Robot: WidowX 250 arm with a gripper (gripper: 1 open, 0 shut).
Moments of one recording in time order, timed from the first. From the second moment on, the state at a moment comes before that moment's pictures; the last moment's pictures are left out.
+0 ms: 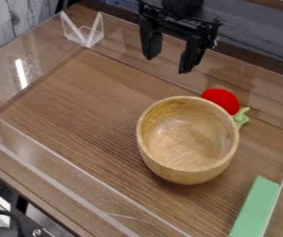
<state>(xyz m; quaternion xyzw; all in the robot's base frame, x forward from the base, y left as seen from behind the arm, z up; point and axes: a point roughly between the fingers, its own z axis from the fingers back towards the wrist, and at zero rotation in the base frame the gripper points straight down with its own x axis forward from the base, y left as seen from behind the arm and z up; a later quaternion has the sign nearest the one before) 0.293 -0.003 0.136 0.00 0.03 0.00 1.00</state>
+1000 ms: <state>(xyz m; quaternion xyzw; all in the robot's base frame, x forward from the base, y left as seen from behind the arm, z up) 0.234 -0.148 0.086 -0.02 0.07 0.01 1.00</state>
